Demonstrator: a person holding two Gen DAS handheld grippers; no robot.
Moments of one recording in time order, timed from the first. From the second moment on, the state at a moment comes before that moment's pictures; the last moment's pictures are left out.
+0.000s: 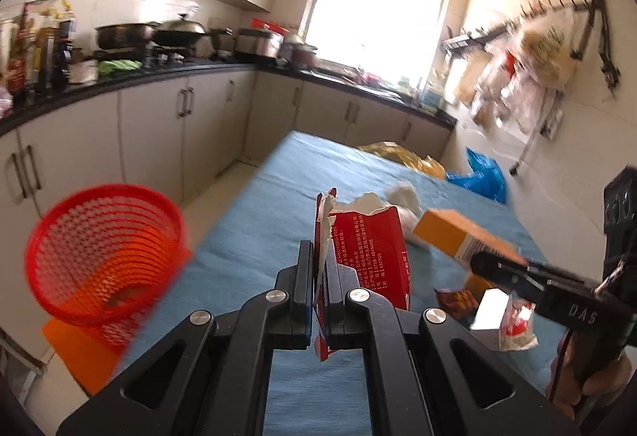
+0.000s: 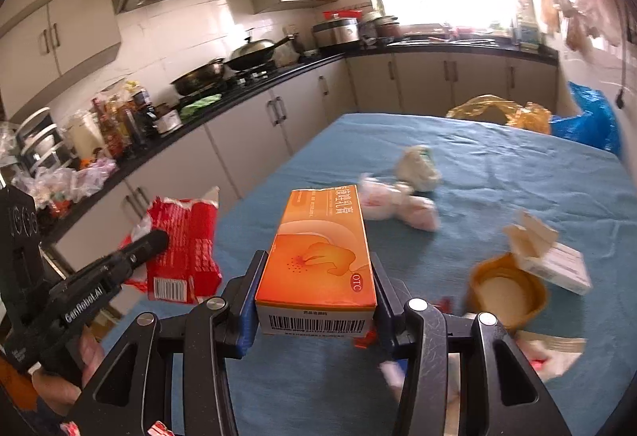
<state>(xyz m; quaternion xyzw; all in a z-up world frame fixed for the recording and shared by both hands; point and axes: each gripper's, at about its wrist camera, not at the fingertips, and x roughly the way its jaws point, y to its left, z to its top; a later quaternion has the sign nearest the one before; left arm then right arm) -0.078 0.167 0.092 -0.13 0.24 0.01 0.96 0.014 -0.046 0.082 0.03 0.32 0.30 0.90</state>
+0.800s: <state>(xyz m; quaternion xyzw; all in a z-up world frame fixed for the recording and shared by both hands) -0.097 0.349 0.070 -0.18 0.27 0.16 0.93 0.035 0.181 0.077 -0.02 0.38 0.42 0.83</state>
